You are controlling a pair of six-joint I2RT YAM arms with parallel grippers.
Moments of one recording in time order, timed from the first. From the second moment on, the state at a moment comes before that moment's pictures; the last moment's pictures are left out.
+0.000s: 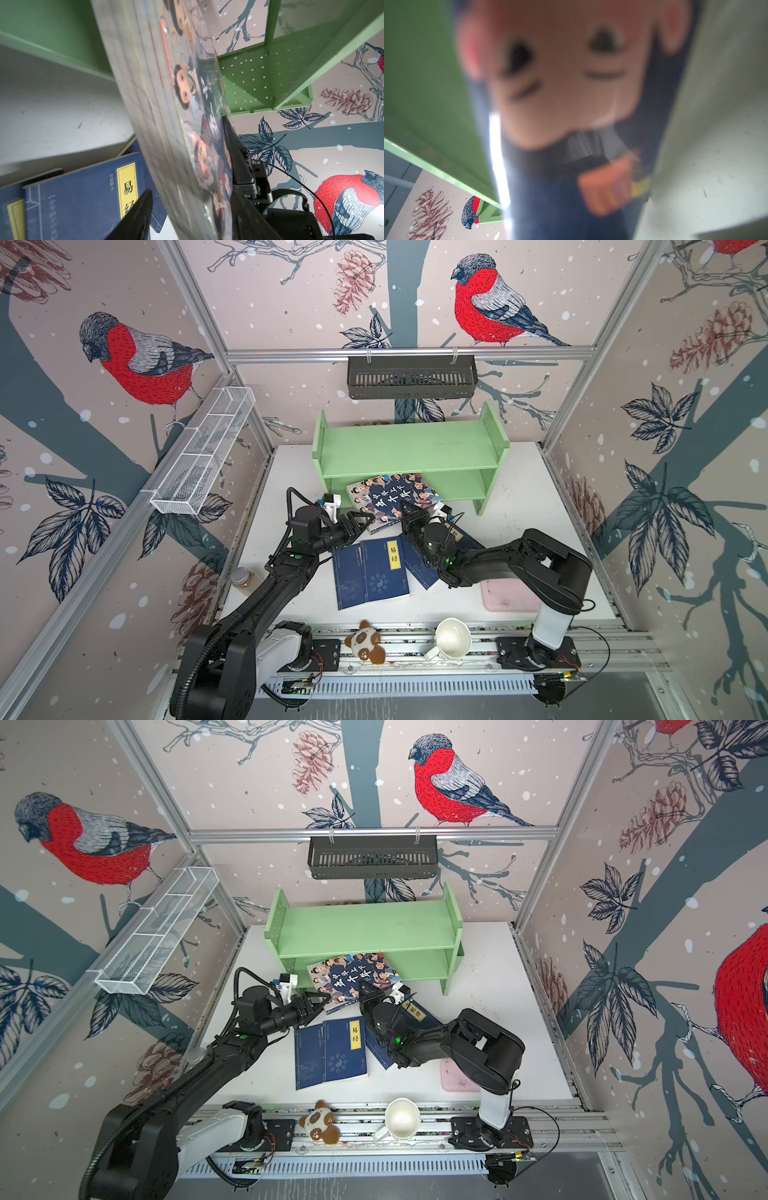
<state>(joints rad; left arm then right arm) -0.20 1.09 0.48 0.22 0.71 -1.00 0.97 1.82 0.75 1.04 0.45 1.65</state>
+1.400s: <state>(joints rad) -0.11 1.14 0.54 0.18 0.79 -1.04 0.96 1.84 0.75 1.07 0.36 1.68</state>
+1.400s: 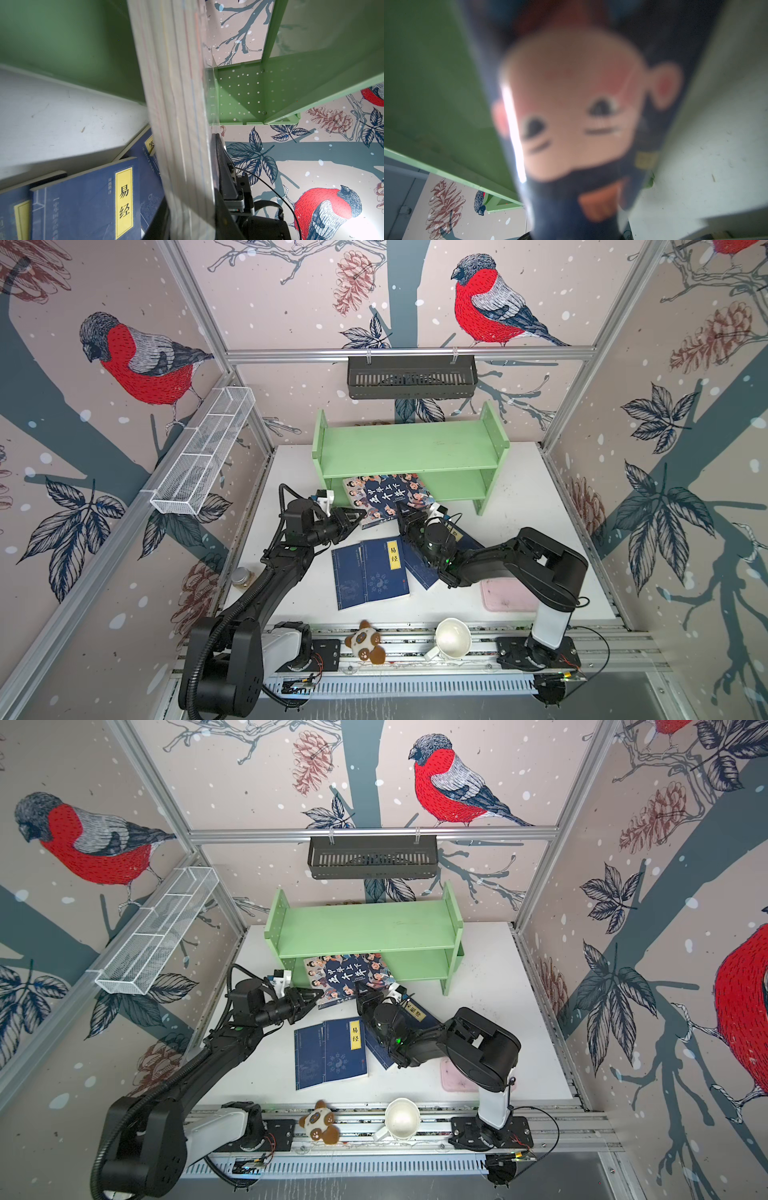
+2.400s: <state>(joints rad) -0.10 0.95 0.80 -0.44 0.55 -0.52 0.96 1.89 0.96 0.83 0.43 1.57</state>
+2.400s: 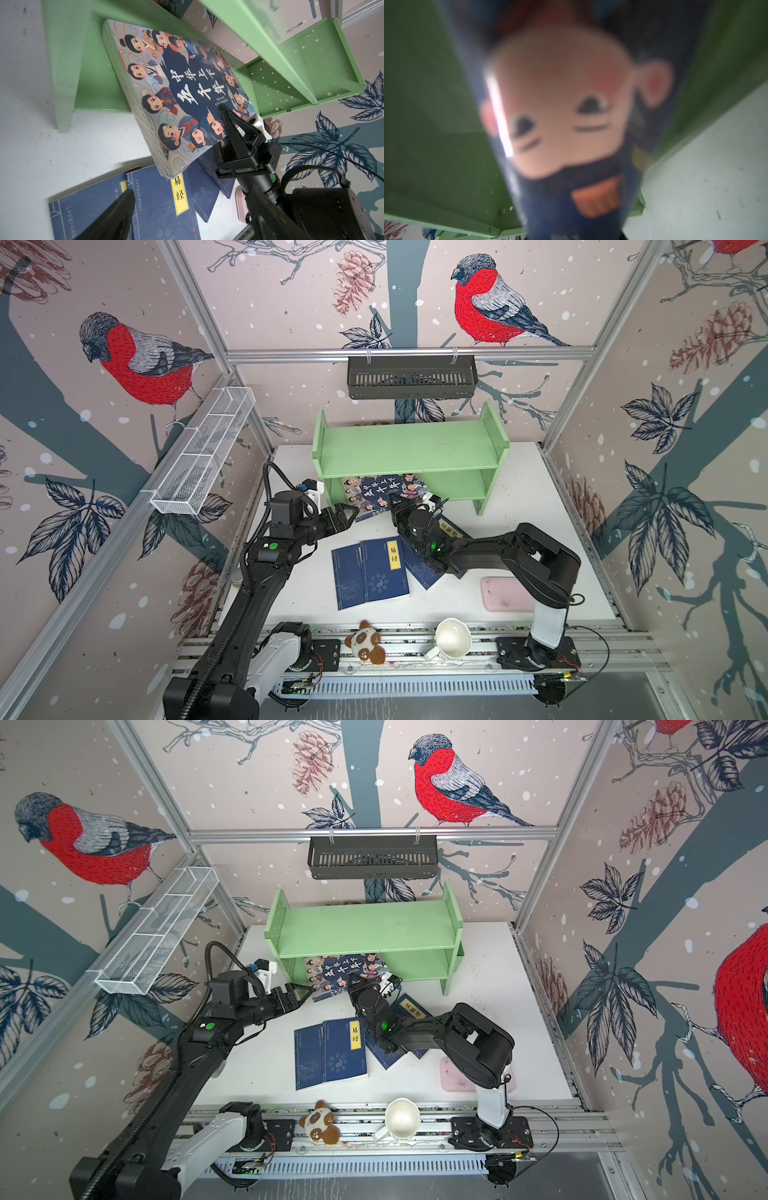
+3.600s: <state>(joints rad) -0.10 0.92 0.62 -0.23 0.53 -0.28 0.95 1.90 1.03 0.72 0.32 1.58</state>
